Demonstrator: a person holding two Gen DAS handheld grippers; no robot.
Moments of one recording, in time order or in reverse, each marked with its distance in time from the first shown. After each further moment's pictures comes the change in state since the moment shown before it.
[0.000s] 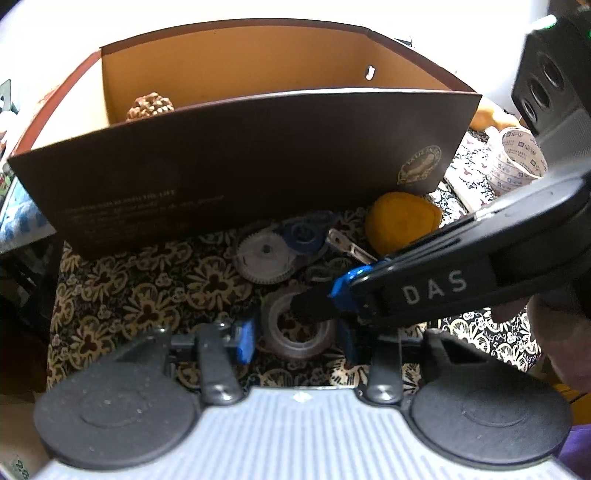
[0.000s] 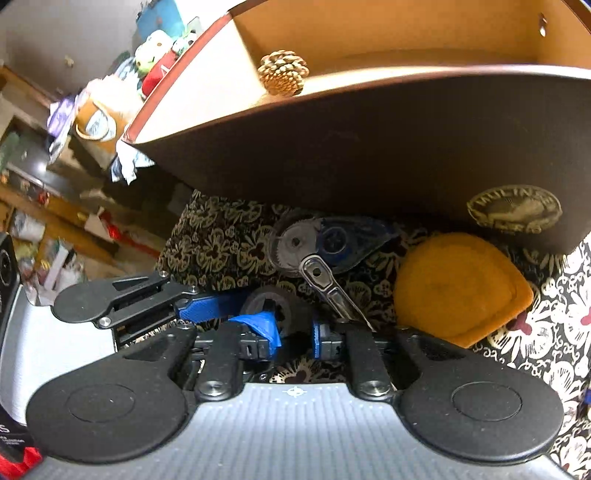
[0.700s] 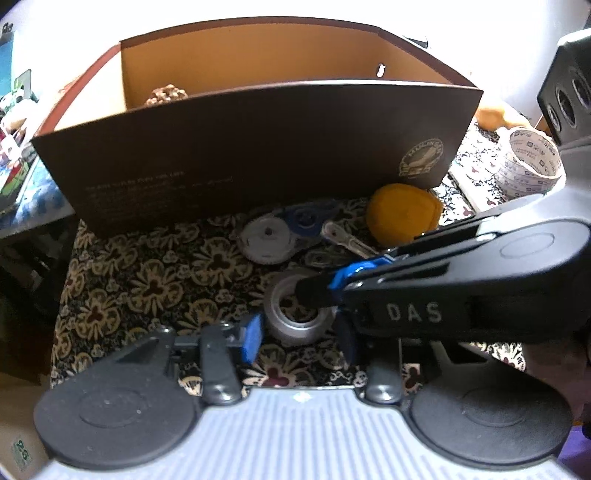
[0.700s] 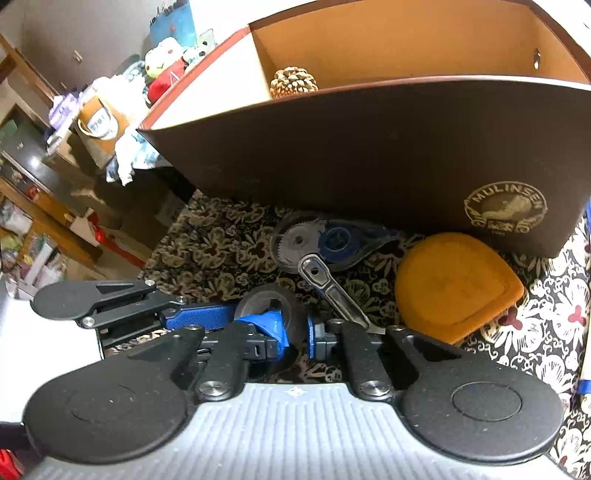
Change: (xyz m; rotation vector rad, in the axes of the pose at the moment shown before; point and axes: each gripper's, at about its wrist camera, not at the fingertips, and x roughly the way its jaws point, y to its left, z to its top) left arm -0.008 -0.016 -0.009 -0.051 0.002 0.065; right arm -0.014 0.009 -0.024 -0.054 -0.106 -0.045
